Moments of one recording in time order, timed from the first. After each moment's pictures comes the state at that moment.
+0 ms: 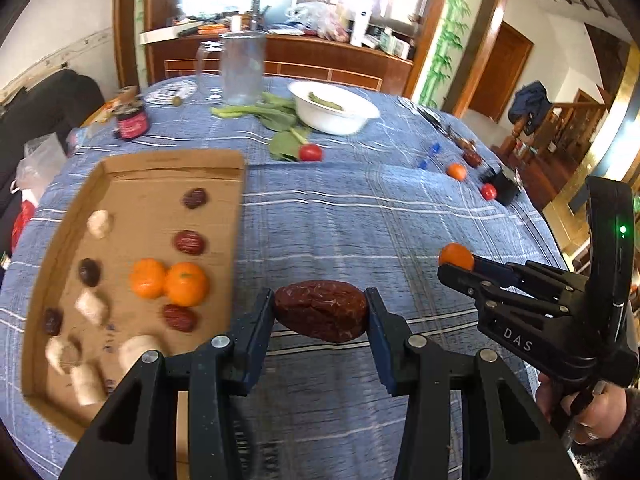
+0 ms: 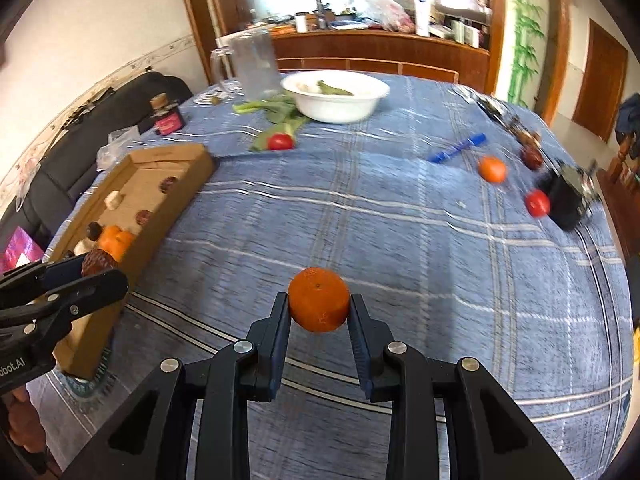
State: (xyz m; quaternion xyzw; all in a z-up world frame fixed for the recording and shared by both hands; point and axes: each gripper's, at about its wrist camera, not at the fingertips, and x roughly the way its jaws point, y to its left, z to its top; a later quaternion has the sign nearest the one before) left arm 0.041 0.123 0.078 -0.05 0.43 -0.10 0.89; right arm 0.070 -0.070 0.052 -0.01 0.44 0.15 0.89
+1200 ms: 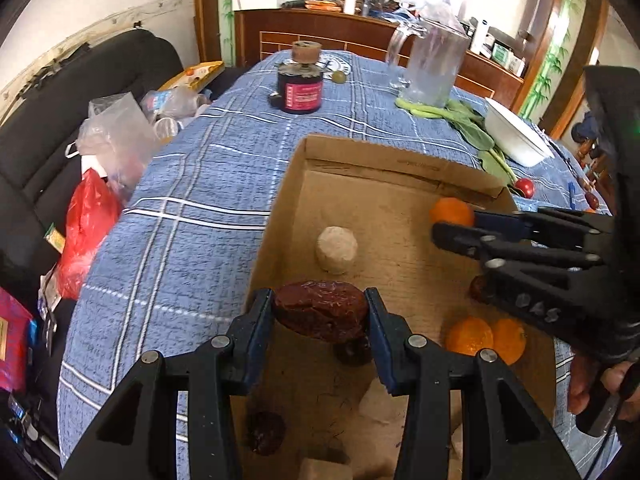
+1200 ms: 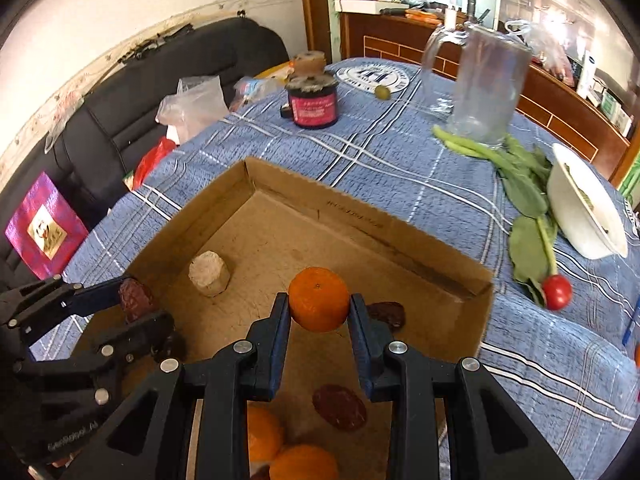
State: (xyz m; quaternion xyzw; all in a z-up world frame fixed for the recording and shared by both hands) left arm 0.113 0.324 0.035 -0.05 0.47 0.01 0.88; right arm 0.185 0.195 0.034 -0.10 0.46 0.27 0.84
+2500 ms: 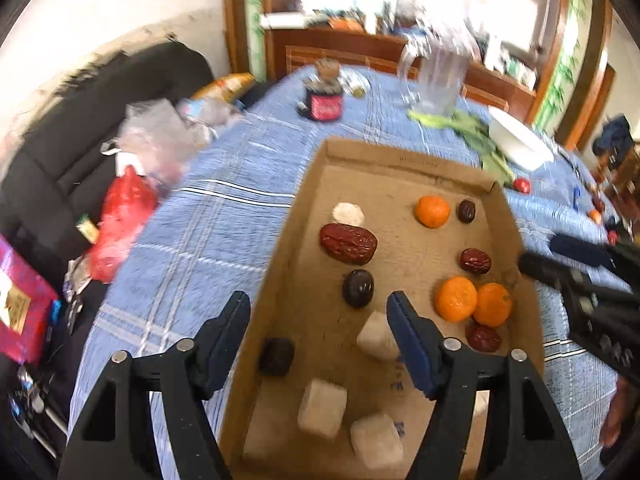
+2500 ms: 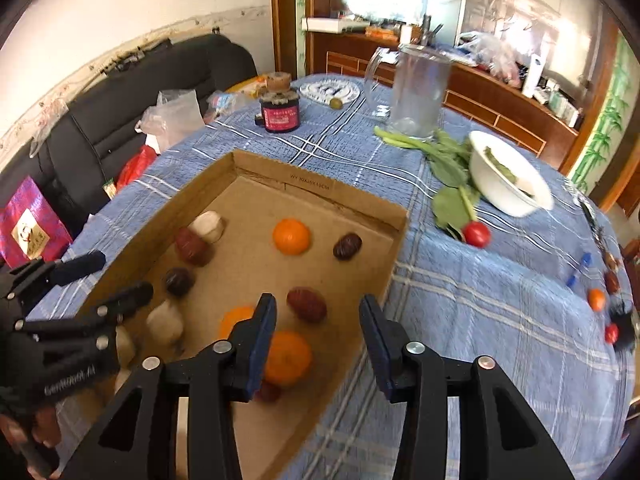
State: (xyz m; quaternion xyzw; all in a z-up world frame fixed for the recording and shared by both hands) left arm 0.044 0.311 0.061 -0.05 0.42 0.07 0.90; right arm 0.099 0.143 0.075 -0.10 0.43 0.20 0.88
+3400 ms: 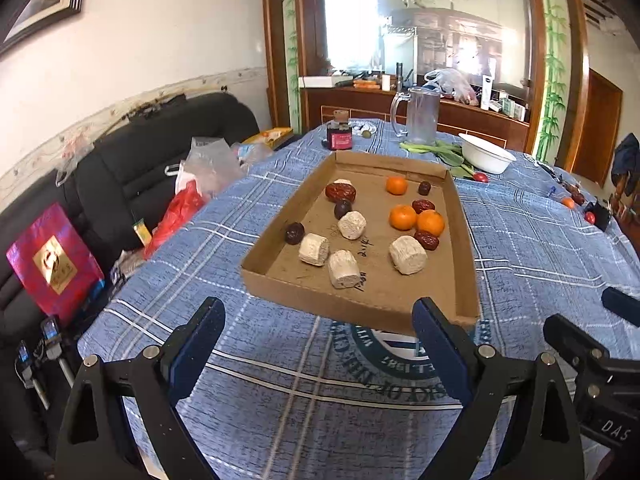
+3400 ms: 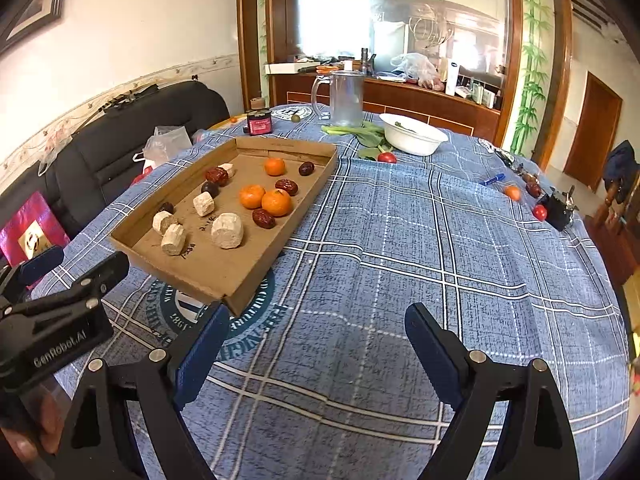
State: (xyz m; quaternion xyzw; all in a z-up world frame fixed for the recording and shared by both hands) left arm -0.132 0.243 0.071 -0.02 0.32 0.14 0.94; right arm -0.099 0.061 0.070 -0.06 0.36 0.14 0.92
